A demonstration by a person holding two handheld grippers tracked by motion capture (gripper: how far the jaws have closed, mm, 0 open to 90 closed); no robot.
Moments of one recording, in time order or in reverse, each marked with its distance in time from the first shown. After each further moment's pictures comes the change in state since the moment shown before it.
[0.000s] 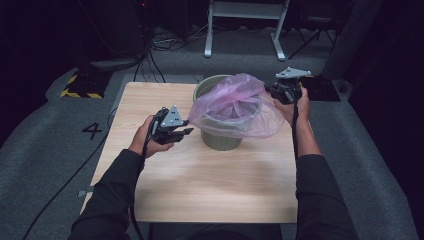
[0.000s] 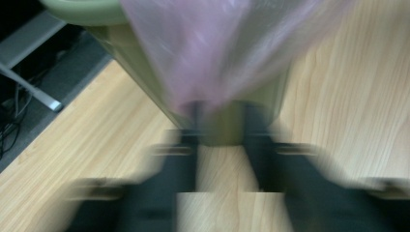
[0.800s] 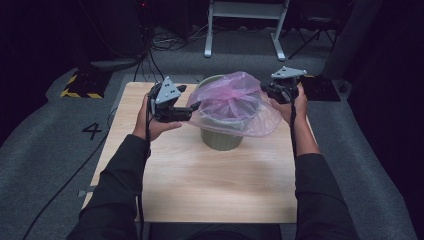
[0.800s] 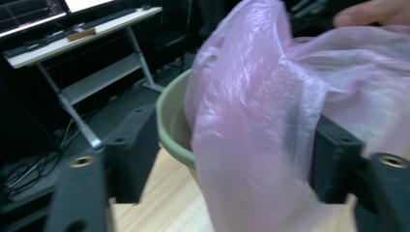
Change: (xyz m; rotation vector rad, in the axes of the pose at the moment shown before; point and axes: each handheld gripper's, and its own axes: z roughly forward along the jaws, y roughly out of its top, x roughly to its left) left arm 0.026 0.061 -0.014 -0.218 0.189 -0.098; right arm 0.009 0.007 0.003 -0.011 0.031 -0.057
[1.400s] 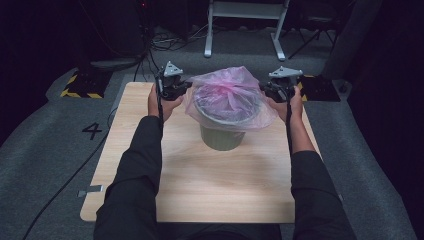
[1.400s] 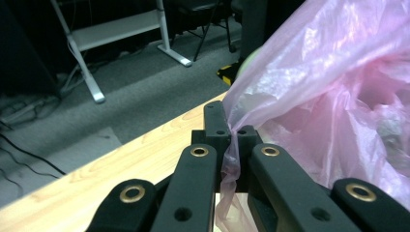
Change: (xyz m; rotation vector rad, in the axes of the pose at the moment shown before) left arm 0.060 -0.023 0.076 0.093 0.047 -0.253; right arm -0.006 -0.006 0.021 0.007 -0.029 0.046
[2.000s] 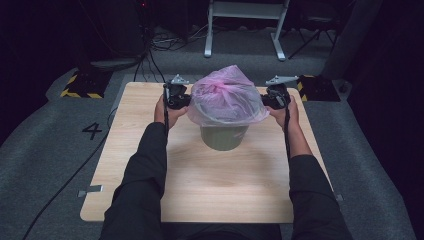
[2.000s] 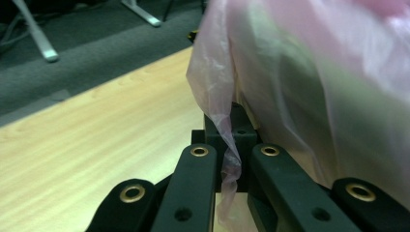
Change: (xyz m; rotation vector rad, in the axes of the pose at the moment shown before) left arm -0.002 -0.039 0.031 0.136 -0.147 -0.048; right arm 0.001 -0.030 0.020 0.091 0.175 0.072
